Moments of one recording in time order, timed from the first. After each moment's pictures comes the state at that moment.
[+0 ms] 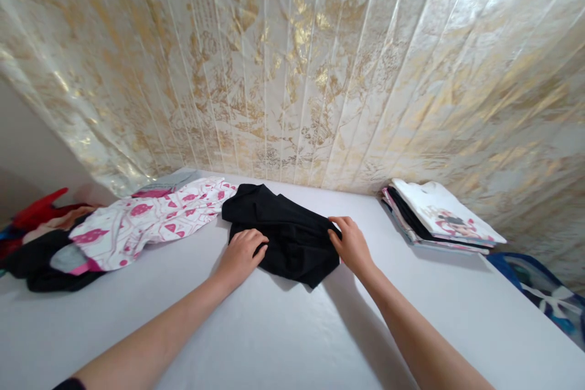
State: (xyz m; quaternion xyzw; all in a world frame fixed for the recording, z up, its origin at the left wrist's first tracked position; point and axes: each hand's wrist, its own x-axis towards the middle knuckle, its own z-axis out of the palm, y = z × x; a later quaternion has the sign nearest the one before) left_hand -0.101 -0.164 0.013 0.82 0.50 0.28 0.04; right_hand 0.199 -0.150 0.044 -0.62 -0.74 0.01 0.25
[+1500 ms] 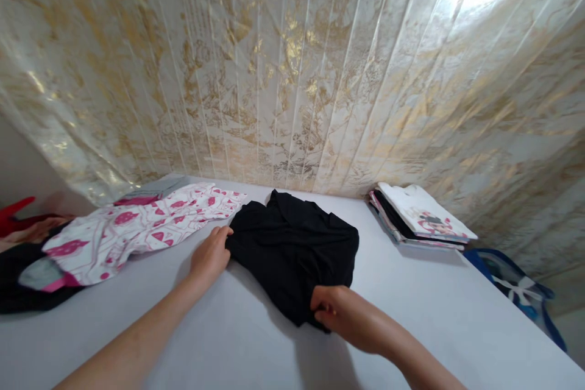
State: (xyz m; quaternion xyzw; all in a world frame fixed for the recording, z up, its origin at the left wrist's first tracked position) left_hand -0.145 -0.143 0.014 0.70 0.67 0.25 0.07; right_hand 0.170 -0.266 0.087 -0.55 -0.77 0.33 0.05
